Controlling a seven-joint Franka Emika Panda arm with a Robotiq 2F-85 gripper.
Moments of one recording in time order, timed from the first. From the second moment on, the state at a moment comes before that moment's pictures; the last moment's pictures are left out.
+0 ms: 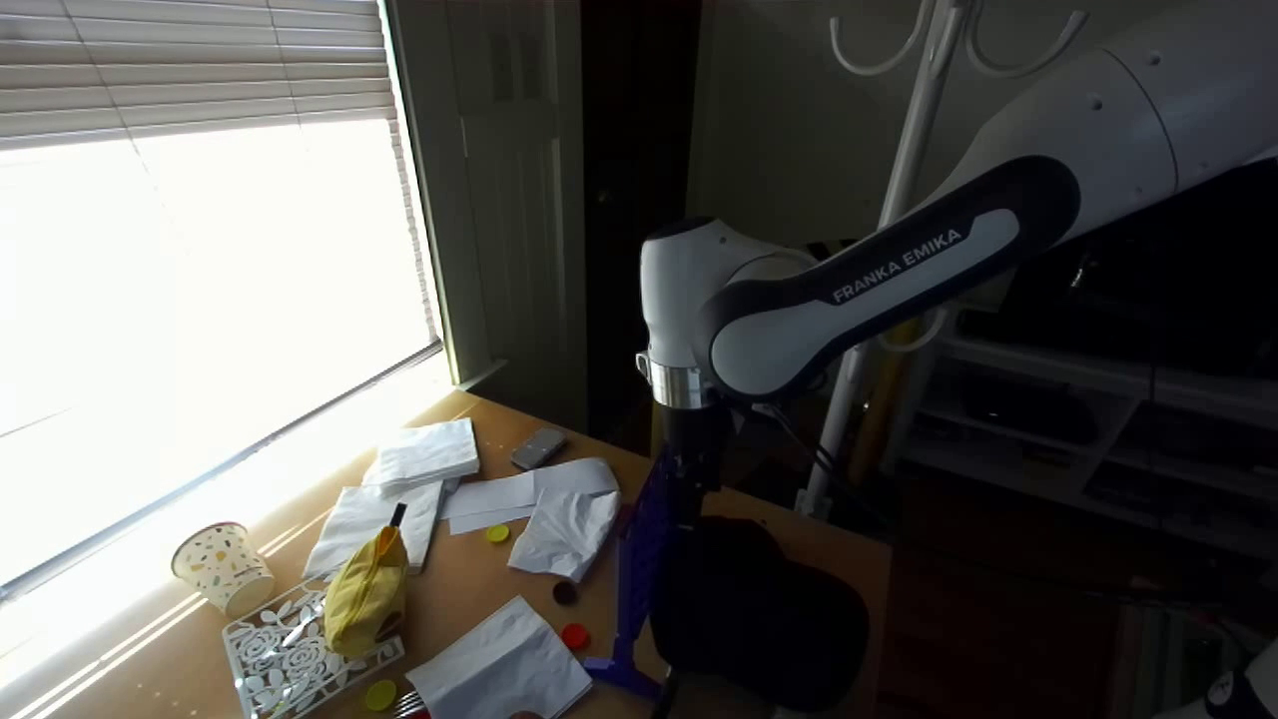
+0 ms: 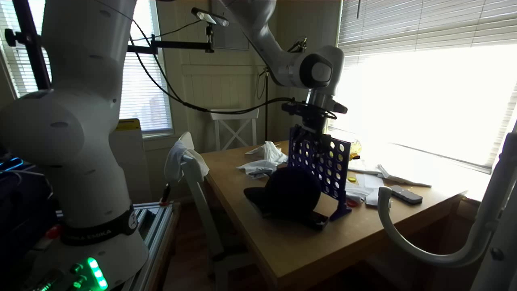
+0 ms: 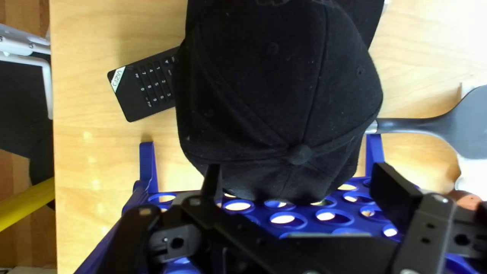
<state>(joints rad) 0.19 0.34 0.18 -1.92 -0.03 2.09 0.01</state>
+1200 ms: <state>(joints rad) 0.20 0.39 0.18 -1.92 -0.02 2.10 0.01</state>
